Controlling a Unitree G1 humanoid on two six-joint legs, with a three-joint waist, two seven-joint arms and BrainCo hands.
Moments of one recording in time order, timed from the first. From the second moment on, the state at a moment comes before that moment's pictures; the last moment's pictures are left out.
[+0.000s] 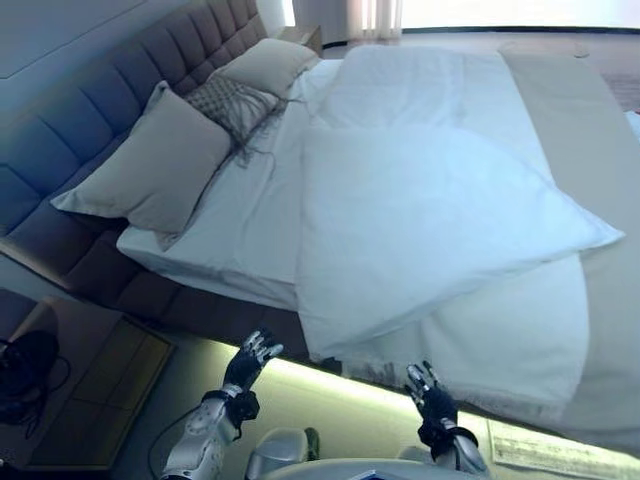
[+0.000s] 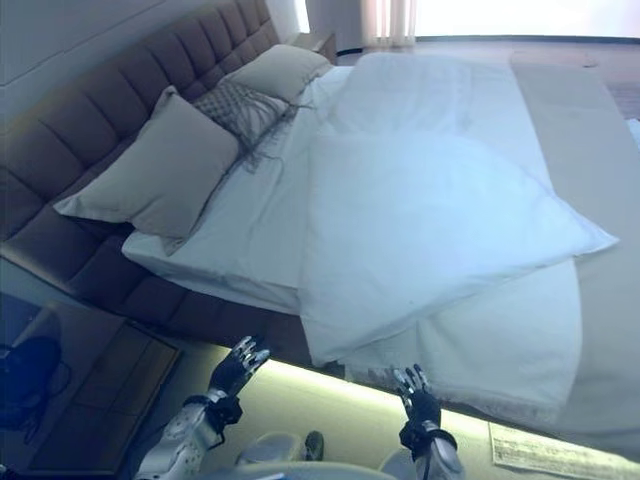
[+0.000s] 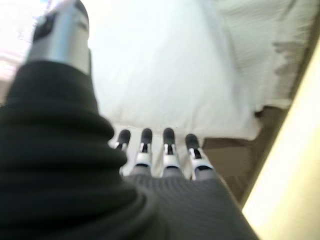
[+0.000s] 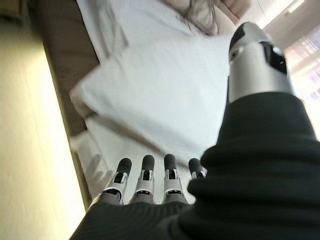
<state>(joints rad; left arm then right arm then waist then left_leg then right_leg) 0.19 0.29 -0.25 0.38 -0.58 -0.07 -0.13 0.30 -0.16 0.26 0.51 0.80 -0.19 -0.01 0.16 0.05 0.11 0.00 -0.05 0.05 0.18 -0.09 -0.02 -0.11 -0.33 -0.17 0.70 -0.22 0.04</state>
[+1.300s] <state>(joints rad) 0.16 0.28 -0.30 0.42 -0.57 -0.11 -0.08 0.14 -0.25 0.22 0.68 0.85 -0.19 0.07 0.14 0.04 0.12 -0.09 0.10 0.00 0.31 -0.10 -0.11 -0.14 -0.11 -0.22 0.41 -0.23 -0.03</state>
